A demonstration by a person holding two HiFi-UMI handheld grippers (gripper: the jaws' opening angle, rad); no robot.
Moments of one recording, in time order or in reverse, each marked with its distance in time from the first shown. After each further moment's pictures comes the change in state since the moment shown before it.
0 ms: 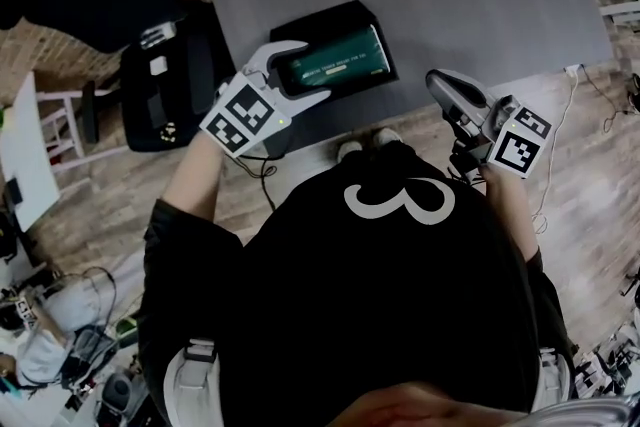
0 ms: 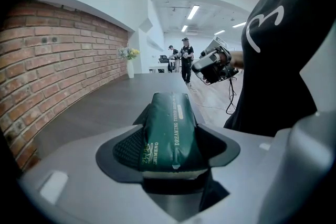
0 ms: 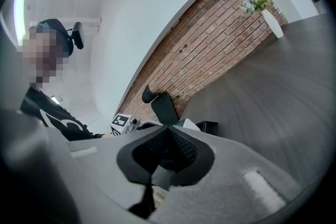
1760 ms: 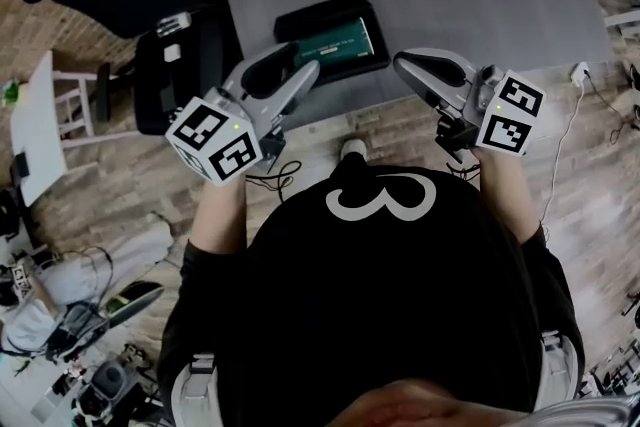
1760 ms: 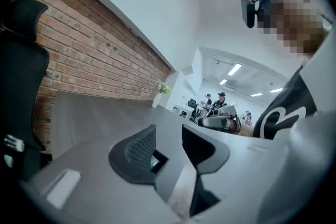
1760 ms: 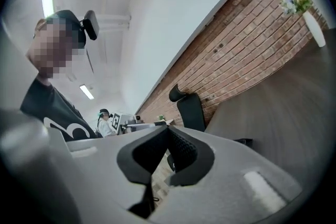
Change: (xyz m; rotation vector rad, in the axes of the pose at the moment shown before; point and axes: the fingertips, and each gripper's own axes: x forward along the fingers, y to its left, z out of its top) left arm -0.089 -0.030 0.102 -0.558 -0.452 0.224; right arm 0.004 0.082 0.023 -0.193 0.037 0.256
